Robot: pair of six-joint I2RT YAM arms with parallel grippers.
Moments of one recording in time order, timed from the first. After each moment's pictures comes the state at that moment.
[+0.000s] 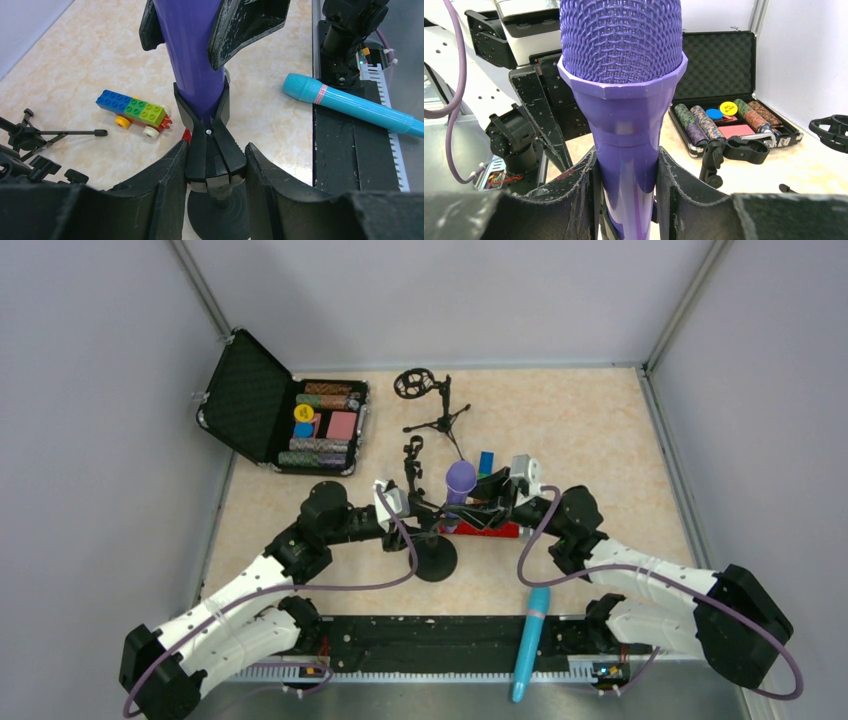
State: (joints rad) left arm -0.69 0.82 0.56 0.08 0.65 0.20; right arm 0.75 1.08 0.43 1.00 -0.57 0.17
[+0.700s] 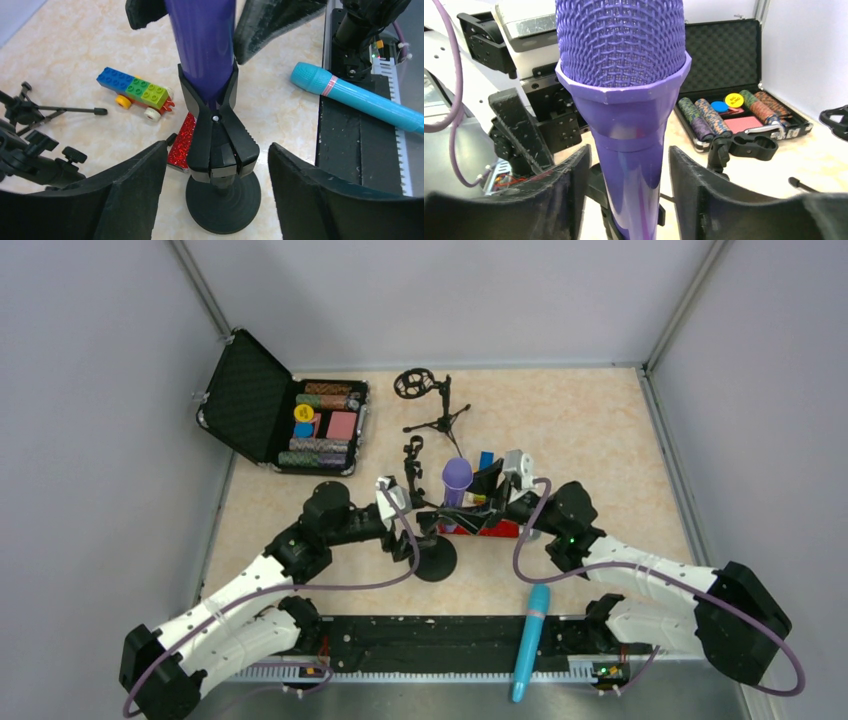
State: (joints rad) left arm -0.70 0.82 0.57 0.03 0.60 0.20; right arm 0.77 1.09 0.47 0.94 -0.54 0.19
